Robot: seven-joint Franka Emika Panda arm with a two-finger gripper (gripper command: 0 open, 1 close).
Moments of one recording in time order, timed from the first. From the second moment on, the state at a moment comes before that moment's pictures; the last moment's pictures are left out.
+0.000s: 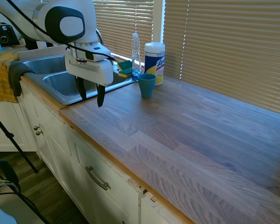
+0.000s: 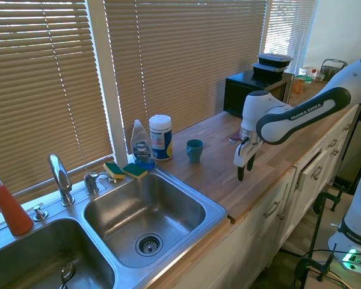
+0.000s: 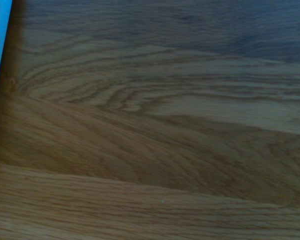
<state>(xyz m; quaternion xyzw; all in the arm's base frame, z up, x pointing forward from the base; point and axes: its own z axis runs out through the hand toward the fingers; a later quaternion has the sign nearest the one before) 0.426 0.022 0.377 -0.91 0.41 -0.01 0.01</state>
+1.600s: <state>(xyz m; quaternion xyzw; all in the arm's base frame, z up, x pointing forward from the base) 0.657 -0.060 0.428 -0.77 0.64 -0.06 0.07</state>
